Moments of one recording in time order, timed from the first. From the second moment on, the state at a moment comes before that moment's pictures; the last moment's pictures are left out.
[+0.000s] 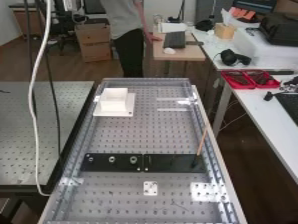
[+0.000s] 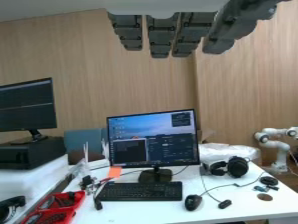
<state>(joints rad) 1.58 -1.57 -1.57 -3.13 -1.57 -0.69</state>
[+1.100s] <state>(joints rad) 1.59 -1.61 -1.66 -3.05 -1.57 -0.66</state>
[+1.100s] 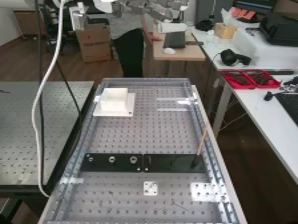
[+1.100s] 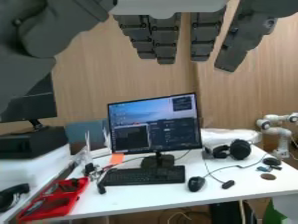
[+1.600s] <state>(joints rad) 1.59 -1.66 -1.77 -2.88 -1.55 -0.64</state>
